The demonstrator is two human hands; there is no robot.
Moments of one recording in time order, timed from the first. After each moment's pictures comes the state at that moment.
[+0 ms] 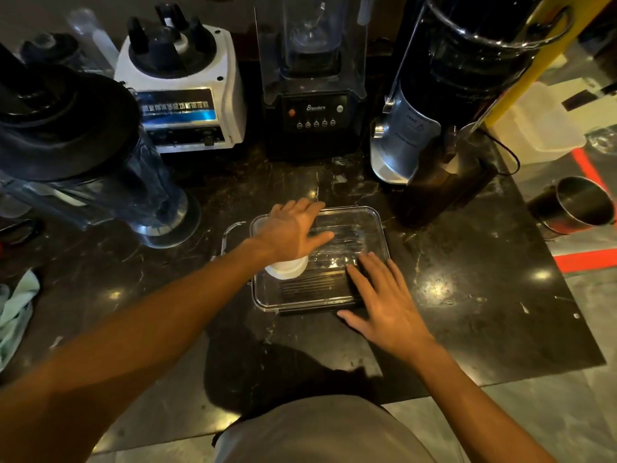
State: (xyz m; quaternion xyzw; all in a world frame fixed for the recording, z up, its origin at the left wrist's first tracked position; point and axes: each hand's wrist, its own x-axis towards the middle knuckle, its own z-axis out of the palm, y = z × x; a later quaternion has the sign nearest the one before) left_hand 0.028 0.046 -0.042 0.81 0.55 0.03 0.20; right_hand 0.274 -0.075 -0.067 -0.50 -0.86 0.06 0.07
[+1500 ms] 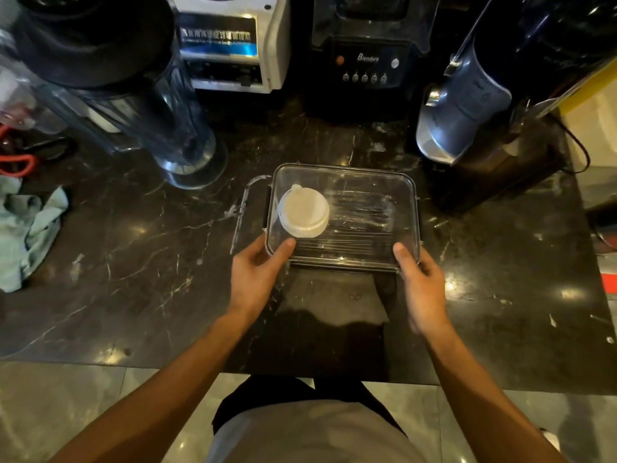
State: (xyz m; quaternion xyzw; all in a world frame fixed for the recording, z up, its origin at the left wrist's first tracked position) left_hand 0.020 -0.123 -0.053 0.25 0.66 0.48 0.51; right_hand 0.276 -0.064 -0.066 -0.62 -0.35 0.57 0.41
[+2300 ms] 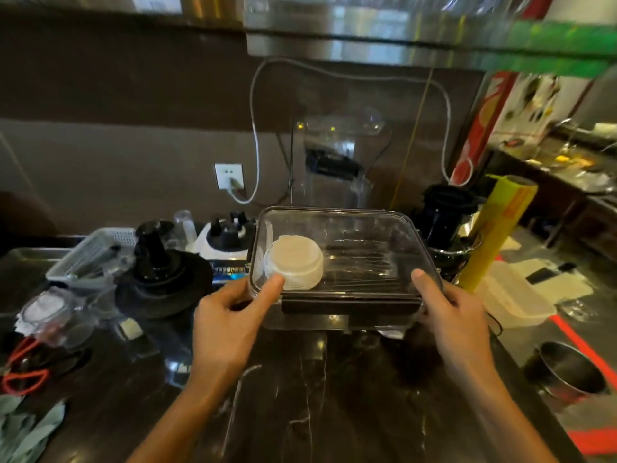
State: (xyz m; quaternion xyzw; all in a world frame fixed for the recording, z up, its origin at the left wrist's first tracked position) left_hand -0.014 -0.057 0.193 0.47 0.56 0.61 0.30; right_hand 0.257 0.001 0.194 -0.56 -0.54 0.35 0.52
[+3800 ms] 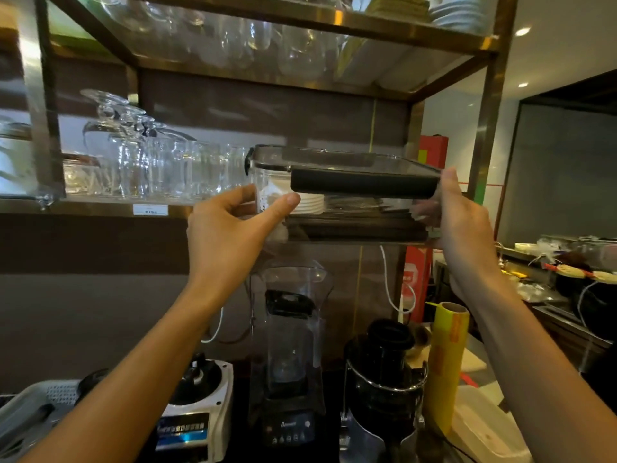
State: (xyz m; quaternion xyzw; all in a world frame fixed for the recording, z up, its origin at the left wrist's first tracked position) left_hand 0.028 0.025 0.467 0.57 0.40 0.72 0.04; right_hand 0.300 0.052 0.481 -0.39 -0.60 0.16 0.68
